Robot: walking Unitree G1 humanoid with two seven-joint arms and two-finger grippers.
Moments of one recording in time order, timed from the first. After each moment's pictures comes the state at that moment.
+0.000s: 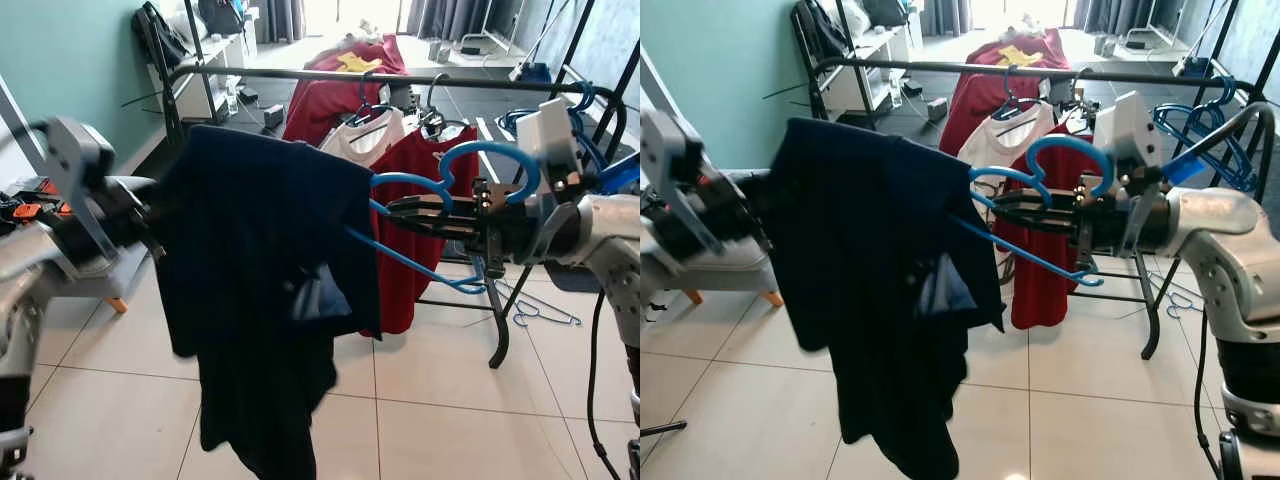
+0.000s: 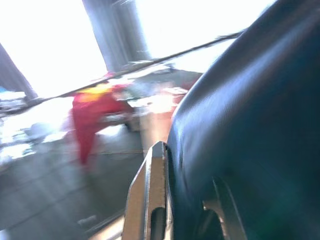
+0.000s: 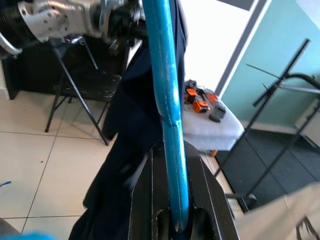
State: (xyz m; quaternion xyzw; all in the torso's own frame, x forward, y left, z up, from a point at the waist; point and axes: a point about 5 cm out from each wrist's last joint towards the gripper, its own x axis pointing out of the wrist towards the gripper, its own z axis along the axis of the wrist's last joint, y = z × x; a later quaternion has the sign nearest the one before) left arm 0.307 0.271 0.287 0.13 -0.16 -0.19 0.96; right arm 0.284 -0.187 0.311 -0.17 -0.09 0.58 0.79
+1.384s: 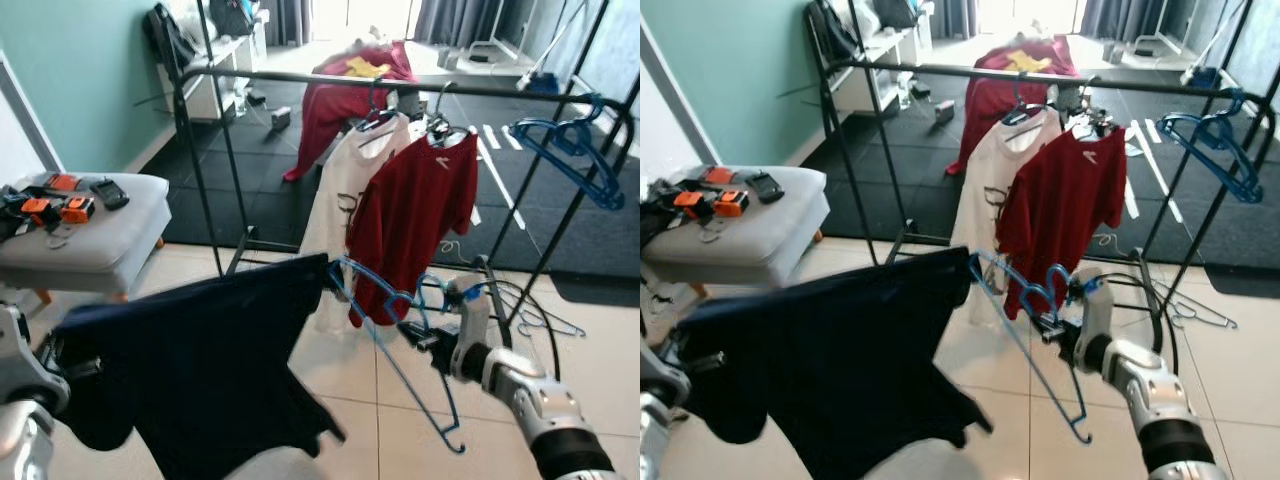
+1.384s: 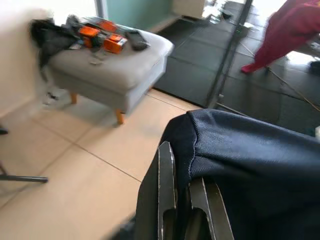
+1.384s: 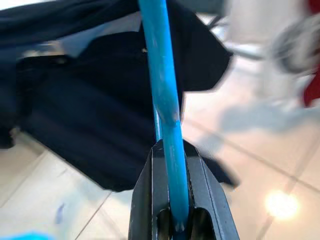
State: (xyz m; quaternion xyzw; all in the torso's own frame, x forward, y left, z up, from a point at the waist) left arm 0.234 0.320 0.097 -0.06 0.02 0.20 0.98; right arm 0.301 -0.212 0.073 0.10 0.24 0.31 0.91
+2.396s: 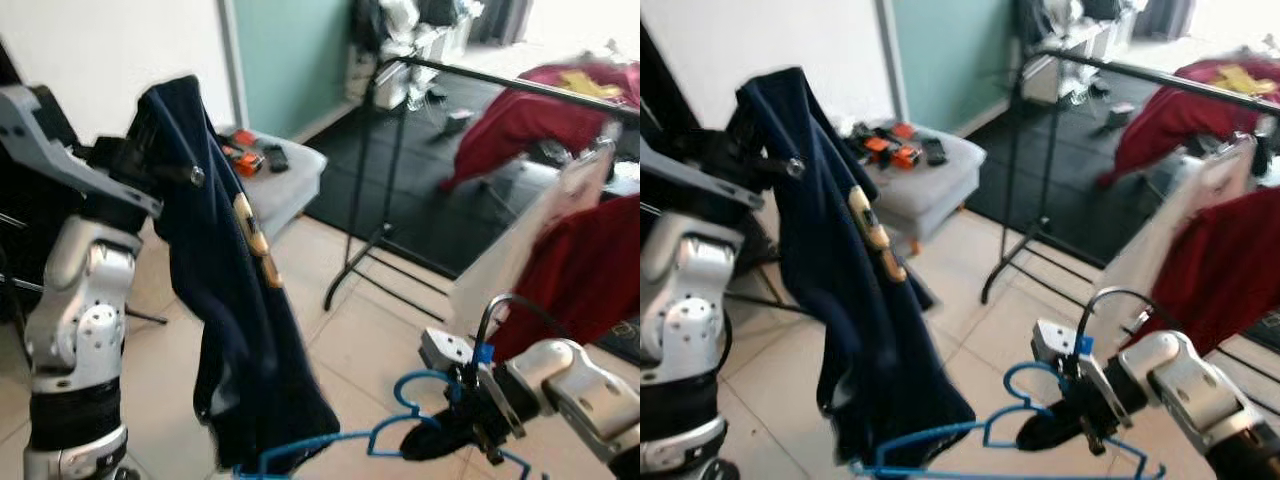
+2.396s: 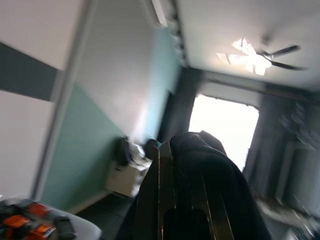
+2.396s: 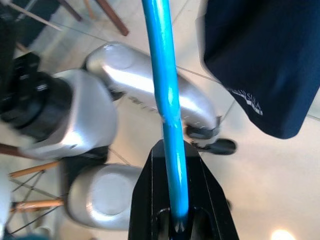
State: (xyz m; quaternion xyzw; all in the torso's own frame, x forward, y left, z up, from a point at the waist) left arm 0.289 0.215 0.318 -0.21 -0.35 -0.10 0.91; right arm 0.242 -0.201 0.134 -0.11 0.32 0.69 0.64
